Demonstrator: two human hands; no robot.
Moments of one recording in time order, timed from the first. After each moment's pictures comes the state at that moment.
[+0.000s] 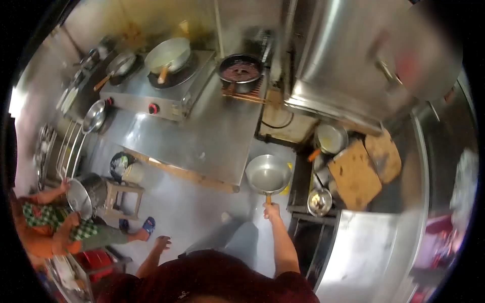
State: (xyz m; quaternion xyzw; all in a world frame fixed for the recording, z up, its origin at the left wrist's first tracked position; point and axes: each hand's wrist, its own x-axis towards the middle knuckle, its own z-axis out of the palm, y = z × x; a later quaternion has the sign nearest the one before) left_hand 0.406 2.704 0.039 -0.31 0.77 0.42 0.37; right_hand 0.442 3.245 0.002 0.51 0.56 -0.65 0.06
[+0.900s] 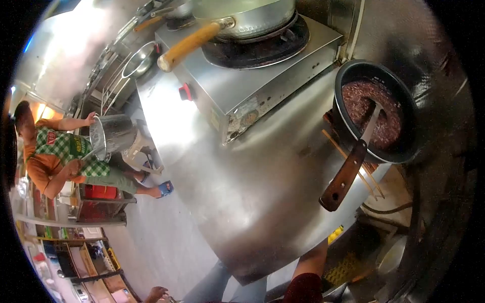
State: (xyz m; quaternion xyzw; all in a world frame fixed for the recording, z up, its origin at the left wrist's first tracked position) left_hand 0.645 2.807 0.022 -0.58 0.60 0.48 0.28; right_hand 0.178 3.388 -0.227 0.43 0.53 -0.73 0.09
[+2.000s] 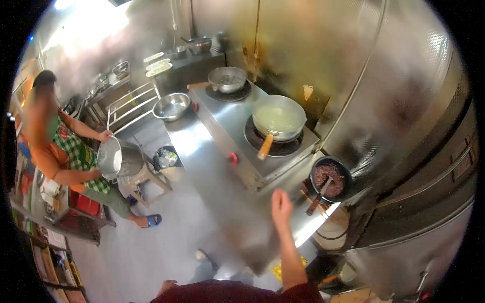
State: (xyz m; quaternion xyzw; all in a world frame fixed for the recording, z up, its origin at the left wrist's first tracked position) left_hand 0.496 2.798 0.045 -0.50 0.65 0.54 0.21; right_hand 0.044 3.142 0.260 -0.07 0.80 -0.56 -0.19
